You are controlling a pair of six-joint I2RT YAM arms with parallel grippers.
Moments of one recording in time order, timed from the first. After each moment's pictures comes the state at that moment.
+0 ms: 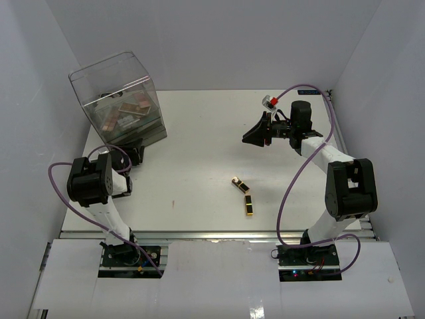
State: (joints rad) left arm 0.18 1.87 0.48 1.14 0.18 -1.50; right arm 0.17 1.66 1.06 0.21 -1.22 -0.04
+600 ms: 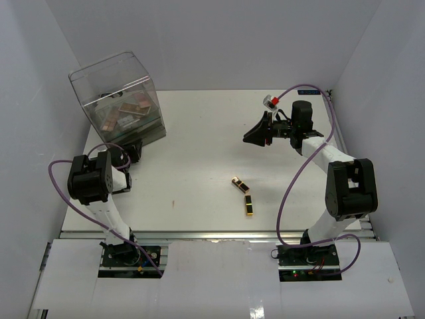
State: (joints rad) left arm 0.18 1.89 0.54 1.07 0.15 -1.53; right arm 0.16 1.66 1.06 0.21 -1.22 -0.04
